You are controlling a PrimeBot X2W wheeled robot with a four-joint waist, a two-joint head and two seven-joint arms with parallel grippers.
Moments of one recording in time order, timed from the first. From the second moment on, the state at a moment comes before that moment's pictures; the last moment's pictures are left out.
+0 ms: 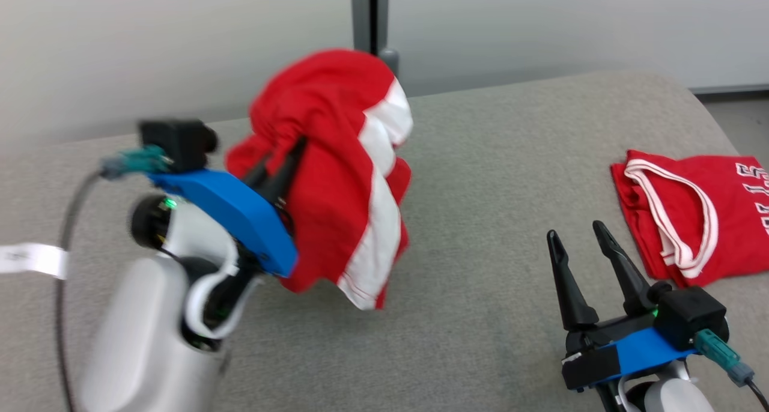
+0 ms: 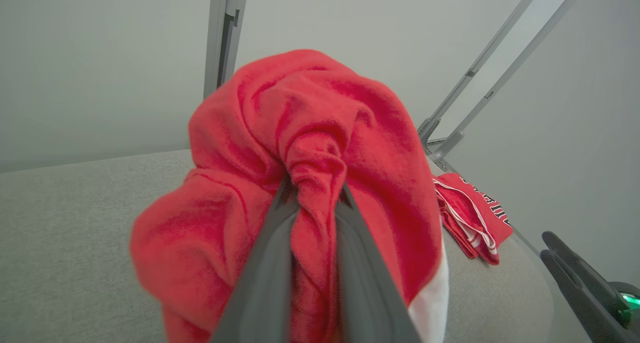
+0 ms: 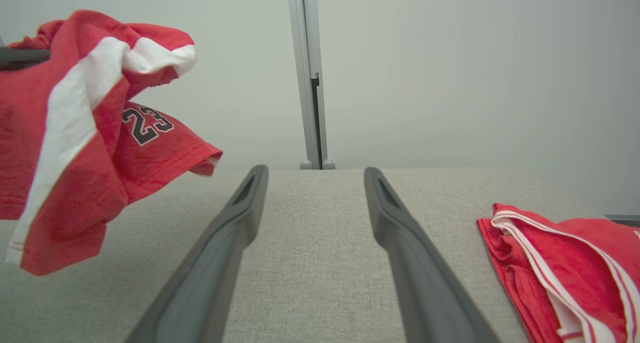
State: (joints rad) left arm -0.45 0.18 -0.25 0.05 -0.65 -0.09 0.50; right arm -0.10 -0.08 0.10 0.09 0.18 0.13 -0.20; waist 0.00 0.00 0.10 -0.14
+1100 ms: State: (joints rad) left arm -0.30 0.17 -0.33 0.39 -0.52 -0.09 -0.20; right arm -0.07 -0.07 0.06 0.08 0.18 0.13 -0.18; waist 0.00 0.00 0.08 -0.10
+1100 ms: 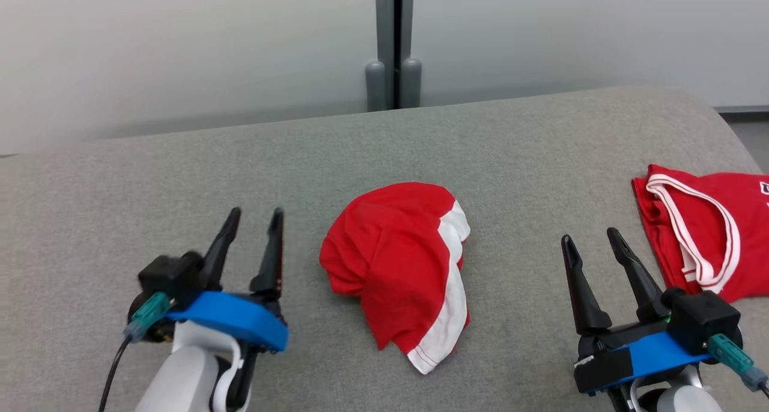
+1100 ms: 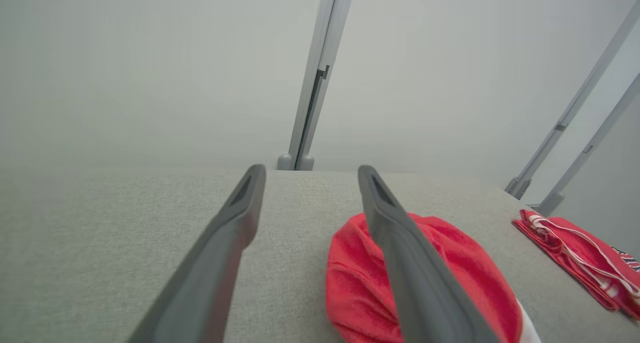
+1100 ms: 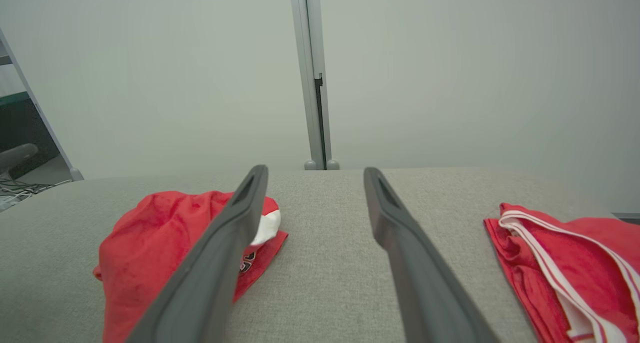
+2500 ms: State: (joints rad) left arm -0.09 0.23 -0.17 0.30 -0.40 -0.02 -0.25; right arm 0.00 -0.06 0.06 0.13 0.21 0.13 -0.14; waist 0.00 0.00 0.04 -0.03
